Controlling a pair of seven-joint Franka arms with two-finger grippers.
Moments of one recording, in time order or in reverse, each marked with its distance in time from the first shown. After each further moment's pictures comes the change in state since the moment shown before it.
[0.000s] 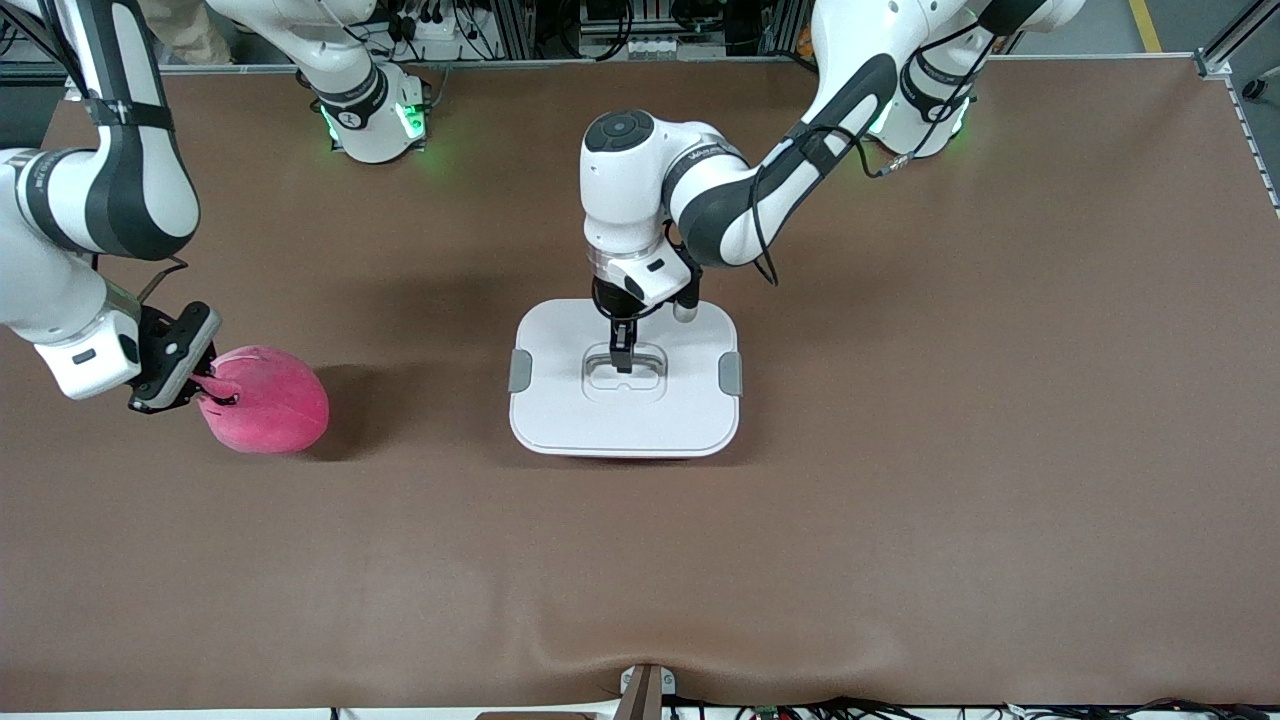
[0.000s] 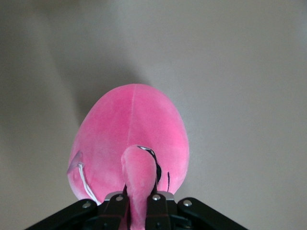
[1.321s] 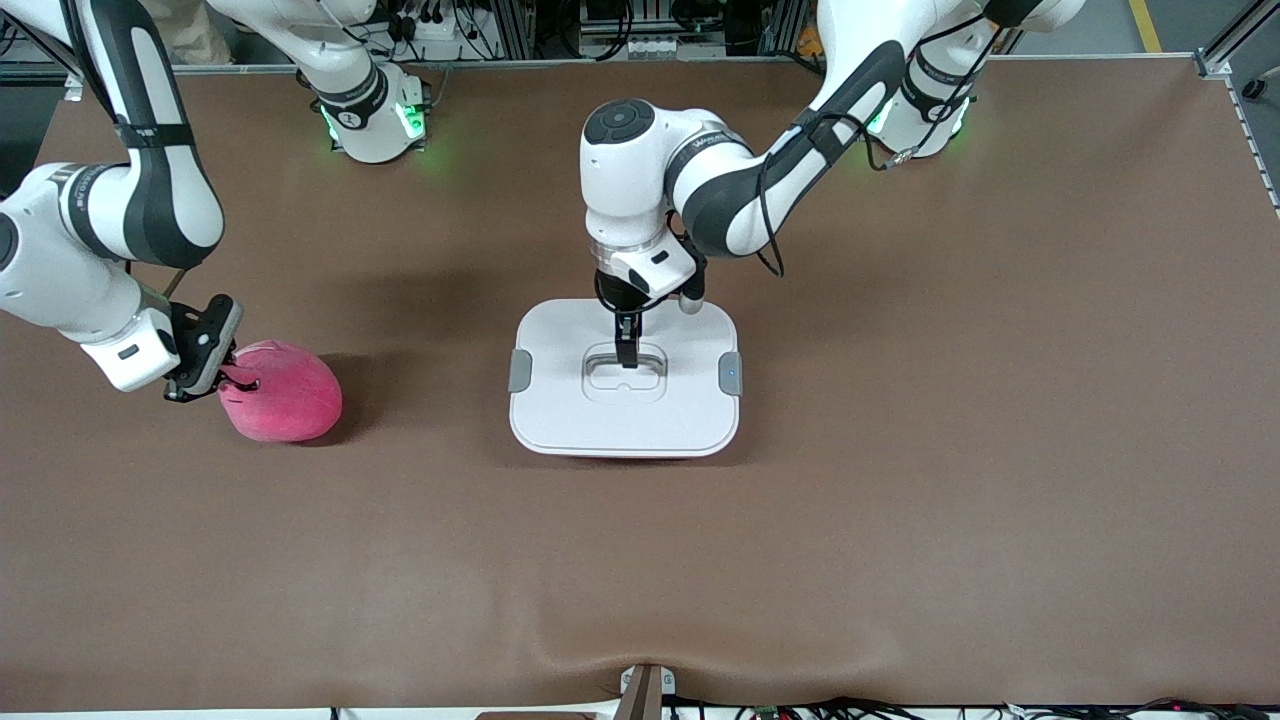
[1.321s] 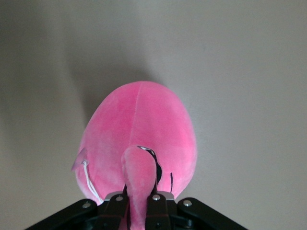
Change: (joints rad) left arm 0.007 -0.024 -0.009 -0.006 -0.027 -0.054 0.000; right arm -0.023 0.005 -0.002 -0.130 -0.004 0.101 -0.167
